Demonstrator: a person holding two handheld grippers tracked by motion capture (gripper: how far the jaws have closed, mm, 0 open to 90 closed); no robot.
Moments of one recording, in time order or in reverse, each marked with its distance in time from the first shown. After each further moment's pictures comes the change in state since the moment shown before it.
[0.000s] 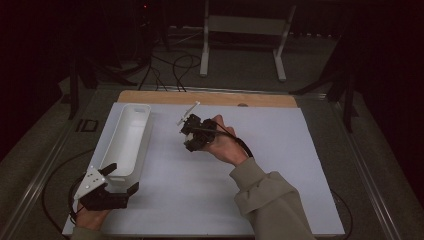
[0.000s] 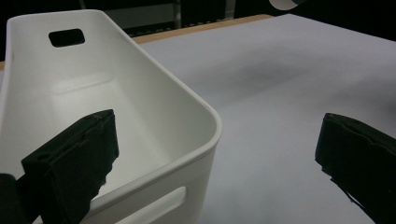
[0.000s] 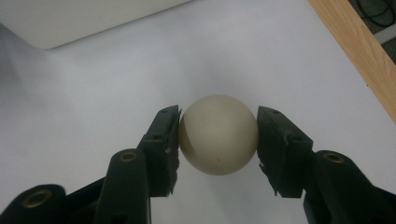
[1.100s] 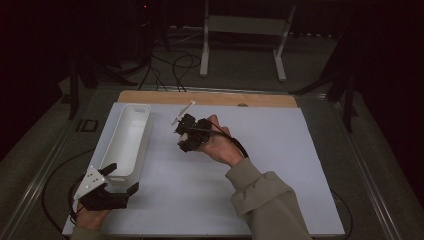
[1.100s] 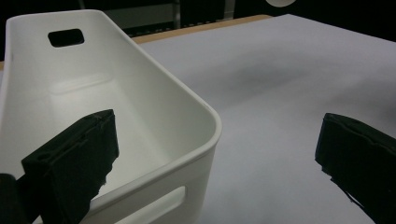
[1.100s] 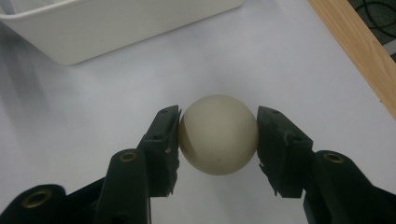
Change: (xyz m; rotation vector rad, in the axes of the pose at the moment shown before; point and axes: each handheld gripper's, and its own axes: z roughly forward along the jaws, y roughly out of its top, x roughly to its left) left arm 0.000 0.000 0.000 -0.001 -0.003 -0.001; right arm 0.009 0.011 -0.001 -0.031 0.034 -0.003
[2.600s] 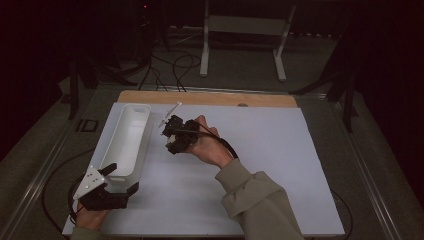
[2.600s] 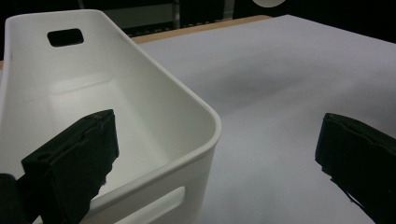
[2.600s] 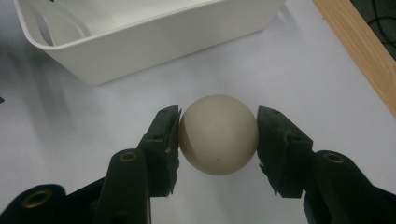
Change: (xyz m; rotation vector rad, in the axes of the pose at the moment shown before) left arm 0.000 0.000 0.000 0.002 -0.004 -0.002; right arm 0.020 0.022 0.006 -0.020 0.028 -0.030
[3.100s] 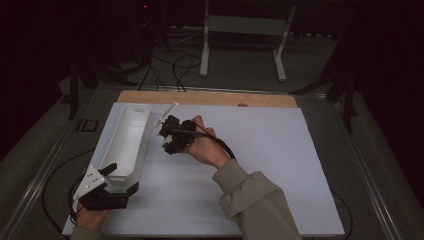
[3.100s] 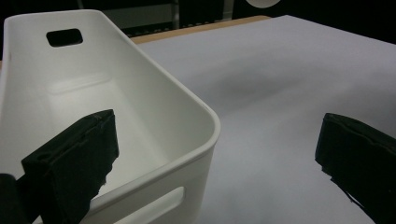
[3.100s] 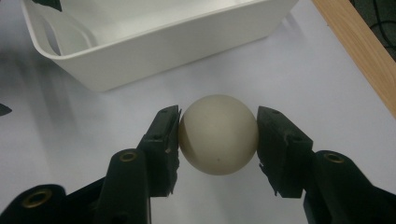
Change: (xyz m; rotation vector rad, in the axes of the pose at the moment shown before) left arm 0.000 0.000 0.000 -0.002 -0.003 -0.003; right arm 0.004 0.006 0.003 -0.011 0.007 -0.006
